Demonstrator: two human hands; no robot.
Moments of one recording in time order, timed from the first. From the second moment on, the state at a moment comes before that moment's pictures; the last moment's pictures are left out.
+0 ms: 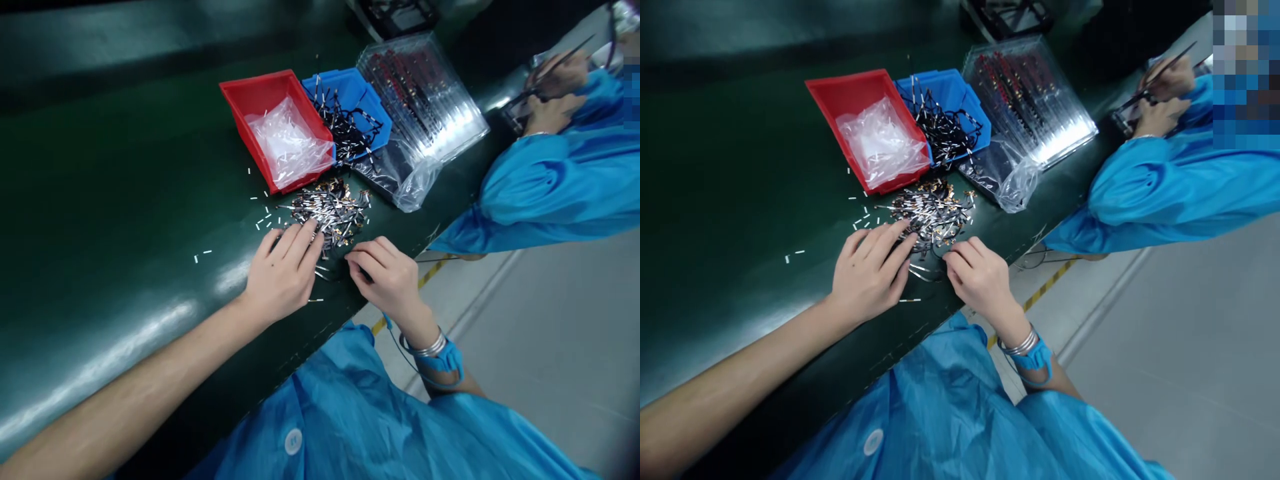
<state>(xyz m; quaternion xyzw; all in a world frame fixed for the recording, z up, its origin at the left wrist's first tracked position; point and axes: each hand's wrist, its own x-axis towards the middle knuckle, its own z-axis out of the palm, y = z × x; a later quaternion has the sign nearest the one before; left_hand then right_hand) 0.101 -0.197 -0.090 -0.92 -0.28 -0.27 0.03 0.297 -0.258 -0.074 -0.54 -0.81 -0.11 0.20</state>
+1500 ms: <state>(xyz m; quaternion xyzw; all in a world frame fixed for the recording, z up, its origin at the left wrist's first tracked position) 0.099 -0.208 -0.091 -0.97 -0.15 -0.18 -0.10 0.331 -0.247 -0.094 -0.66 -0.66 -0.01 0.35</state>
